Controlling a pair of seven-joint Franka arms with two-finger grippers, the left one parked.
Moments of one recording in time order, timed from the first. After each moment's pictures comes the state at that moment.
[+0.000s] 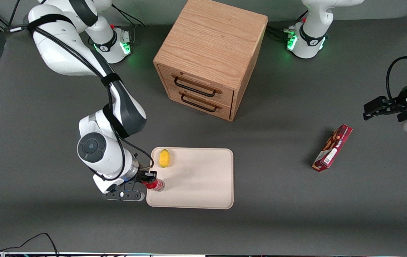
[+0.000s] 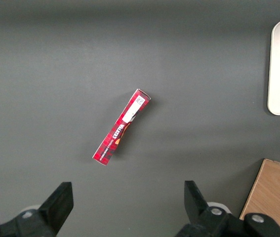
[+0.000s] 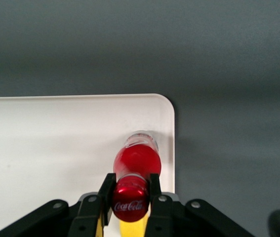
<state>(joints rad) 0.25 0.81 0.19 -1.12 -0.14 2.03 0.49</state>
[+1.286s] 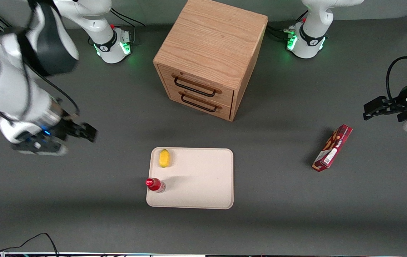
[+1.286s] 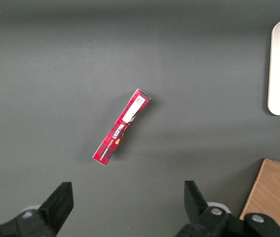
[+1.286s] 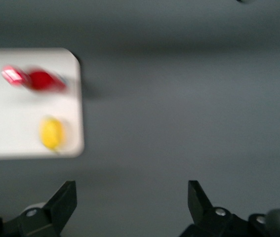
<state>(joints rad) -0.10 0.10 0.28 -1.66 -0.11 1.75 0.24</state>
